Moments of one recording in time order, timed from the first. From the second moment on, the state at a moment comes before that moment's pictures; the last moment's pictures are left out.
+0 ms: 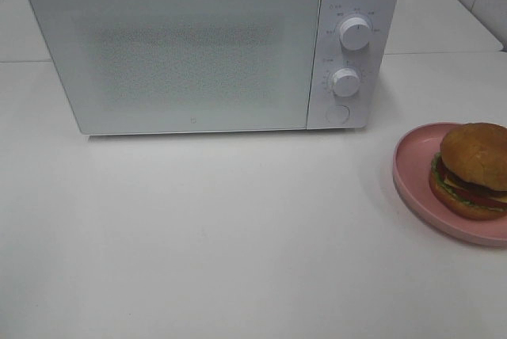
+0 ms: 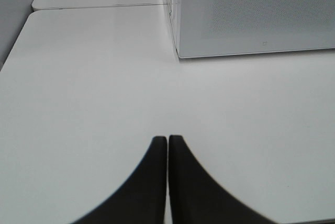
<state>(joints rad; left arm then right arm) 0.02 0.00 -0.50 -0.12 1.04 0.12 0.04 0.00 -0.51 -0.05 1.00 0.04</state>
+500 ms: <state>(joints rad) 0.02 0.00 -0.50 -0.12 1.04 0.12 0.04 0.00 -0.51 -0.05 1.00 0.04</state>
